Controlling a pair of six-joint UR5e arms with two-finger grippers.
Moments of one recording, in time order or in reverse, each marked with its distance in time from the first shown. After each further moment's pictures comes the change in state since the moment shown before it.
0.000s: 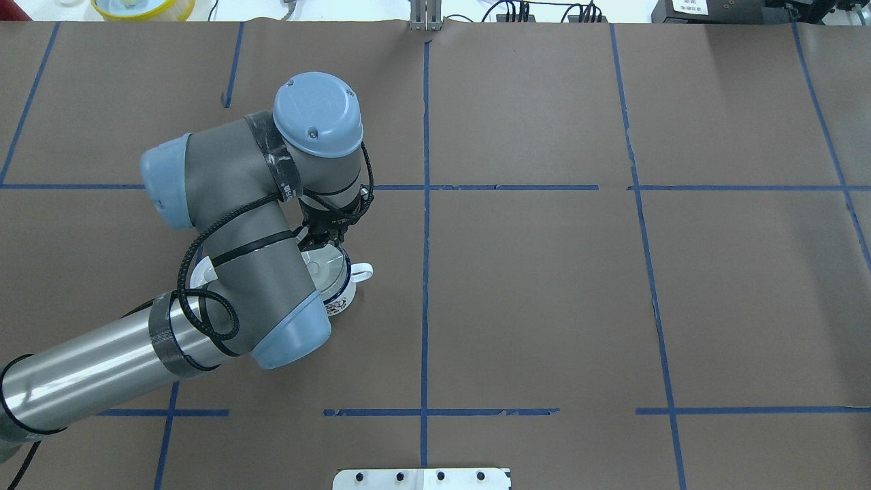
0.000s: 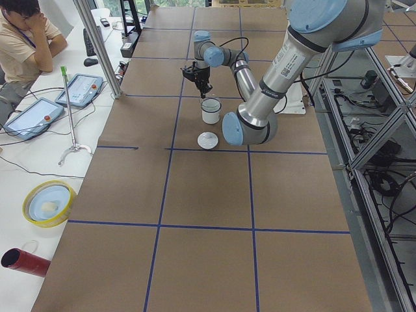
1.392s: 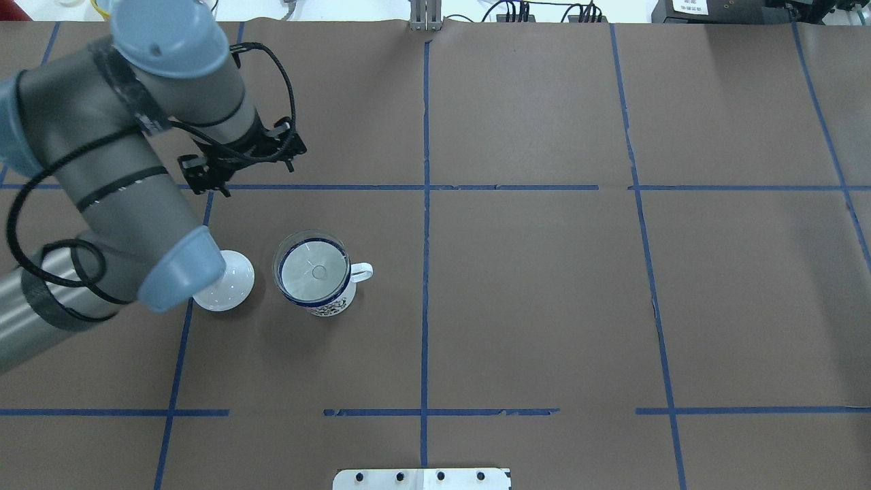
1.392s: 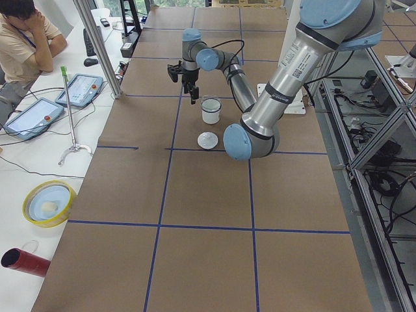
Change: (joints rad) left arm -0.226 0.181 -0.159 -0.039 -0.075 0.470; right arm 0.000 0.000 0.000 0.000 0.000 0.000
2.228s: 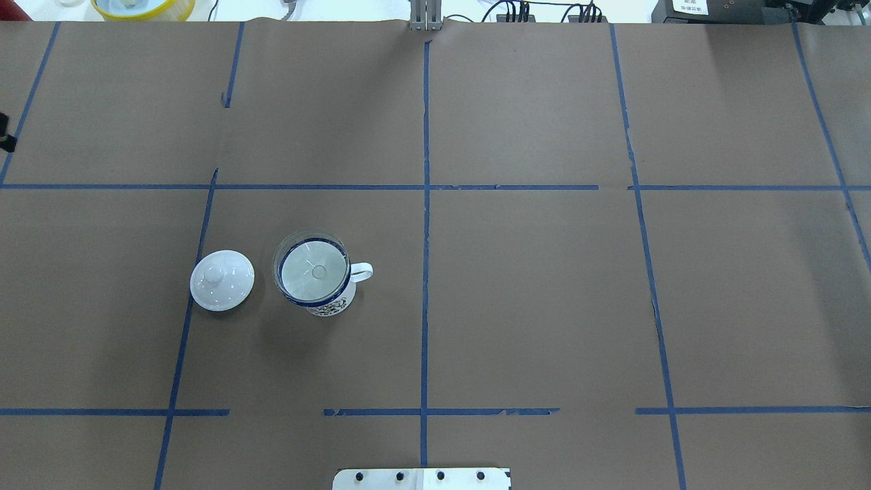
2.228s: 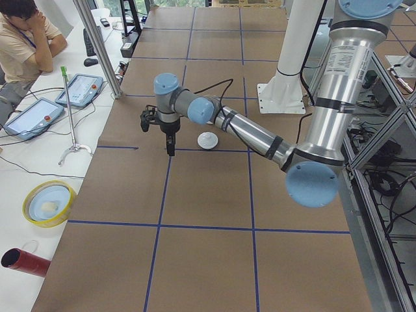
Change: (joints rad) left arm -0.525 0.516 -0.006 -0.211 -0.289 0.974; right arm 0.000 0.000 0.000 0.000 0.000 0.000
